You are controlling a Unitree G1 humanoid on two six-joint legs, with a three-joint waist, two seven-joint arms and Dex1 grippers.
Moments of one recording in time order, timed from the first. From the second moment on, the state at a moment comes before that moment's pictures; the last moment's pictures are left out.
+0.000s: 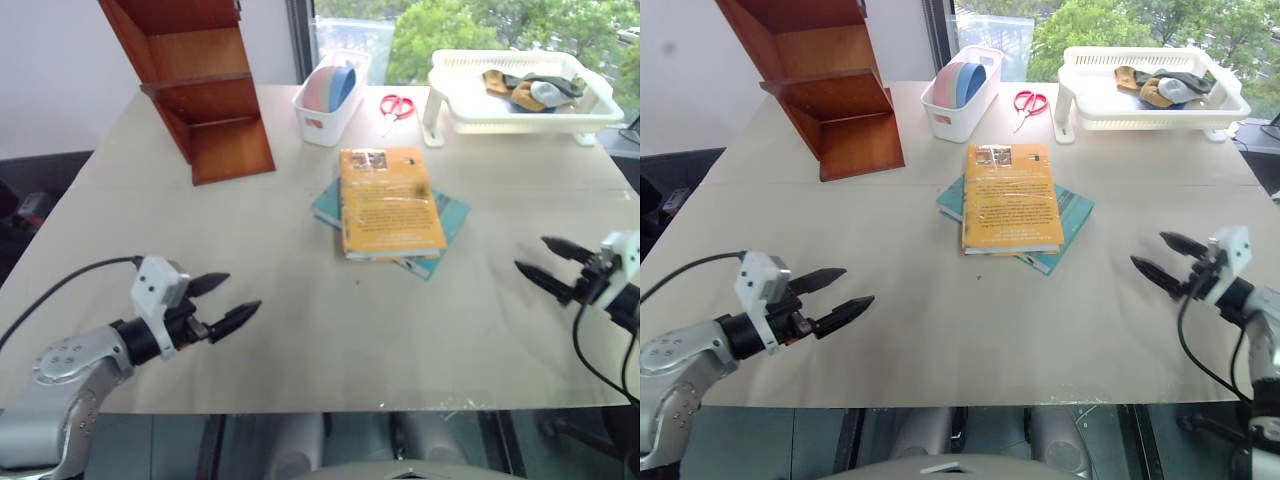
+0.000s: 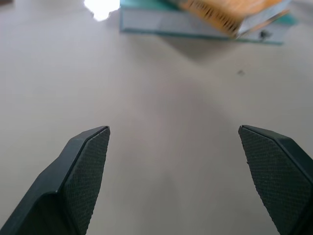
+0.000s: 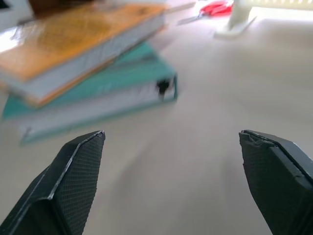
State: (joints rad) left arm 0.19 0.78 0.53 -0.48 -0.64 0.66 -0.94; right arm -0.32 -0.62 -0.30 0.37 0.48 0.10 1.02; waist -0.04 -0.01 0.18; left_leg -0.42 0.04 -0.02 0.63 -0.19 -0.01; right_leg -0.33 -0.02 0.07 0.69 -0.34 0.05
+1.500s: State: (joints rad) left arm 0.31 1.04 0.94 -0.53 -0.87 0.85 -1.12; right arm -0.83 -0.39 -0.03 0.94 0.20 0.13 1.41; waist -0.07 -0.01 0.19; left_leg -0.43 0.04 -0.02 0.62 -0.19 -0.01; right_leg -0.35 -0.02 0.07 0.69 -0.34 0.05
